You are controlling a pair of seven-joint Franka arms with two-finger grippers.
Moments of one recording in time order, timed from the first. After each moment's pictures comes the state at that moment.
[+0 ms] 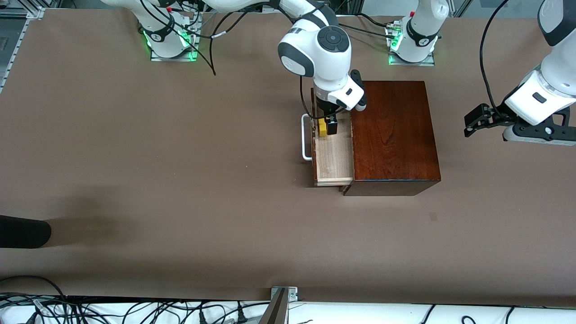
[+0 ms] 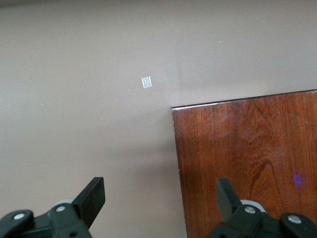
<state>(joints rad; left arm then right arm) -0.10 0.04 0.03 -1.67 0.04 1.72 0.02 0.93 0.83 0.08 -1.06 -0.10 1.99 -0.67</state>
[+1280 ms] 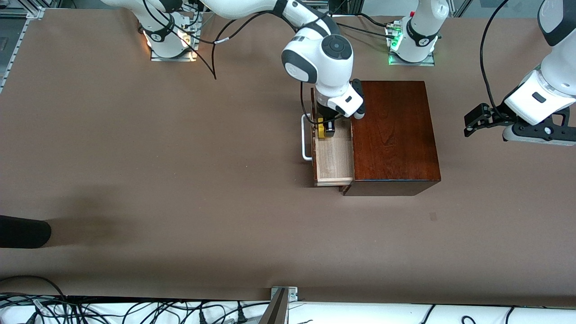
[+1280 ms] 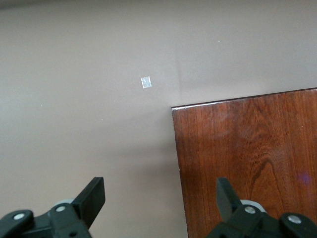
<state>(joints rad) -0.10 0.04 0.03 -1.67 0.04 1.72 0.03 0.94 0.86 0.06 -0.99 -0.13 1.96 -0.55</state>
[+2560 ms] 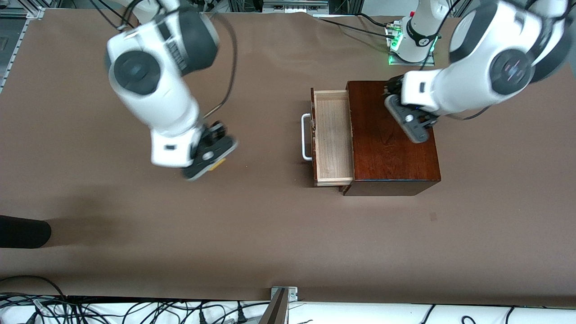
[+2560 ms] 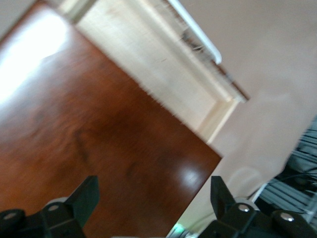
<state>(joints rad) -0.14 0.21 -0.19 -1.63 -0.28 1.51 0.56 0.42 0.48 0.00 -1.24 0.00 1.67 -0.23</state>
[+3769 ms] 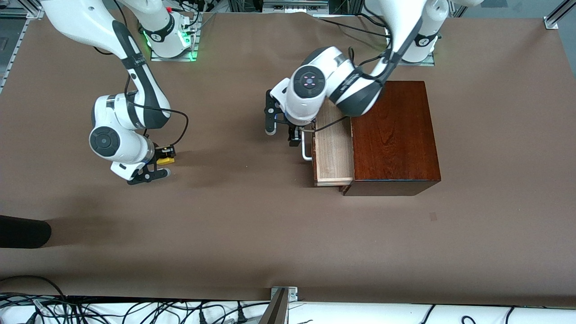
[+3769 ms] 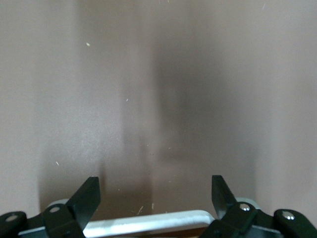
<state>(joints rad) -0.60 0.59 -0.22 -1.52 -0.01 2.04 0.81 0.22 0.43 -0.07 -2.04 0.00 2.26 -0.09</state>
